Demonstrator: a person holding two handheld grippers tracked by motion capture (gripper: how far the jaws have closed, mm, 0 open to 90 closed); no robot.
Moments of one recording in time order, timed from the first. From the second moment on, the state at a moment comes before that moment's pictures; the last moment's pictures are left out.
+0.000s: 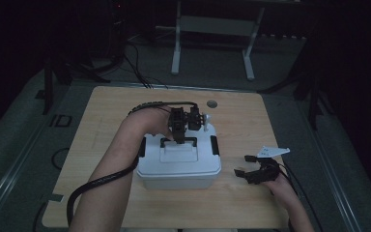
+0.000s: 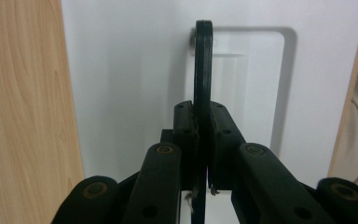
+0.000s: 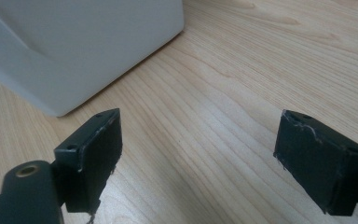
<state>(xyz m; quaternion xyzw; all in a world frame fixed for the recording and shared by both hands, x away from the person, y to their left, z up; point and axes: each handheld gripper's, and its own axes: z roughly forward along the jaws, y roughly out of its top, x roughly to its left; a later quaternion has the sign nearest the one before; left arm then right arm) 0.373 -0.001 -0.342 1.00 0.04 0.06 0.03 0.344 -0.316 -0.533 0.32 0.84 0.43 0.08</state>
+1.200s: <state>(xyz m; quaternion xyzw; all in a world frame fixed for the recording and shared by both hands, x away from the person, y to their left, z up) 0.384 0.029 -0.358 0.98 0.15 0.08 0.07 0.343 -0.318 -0.529 0.32 0.84 0.43 0.08</state>
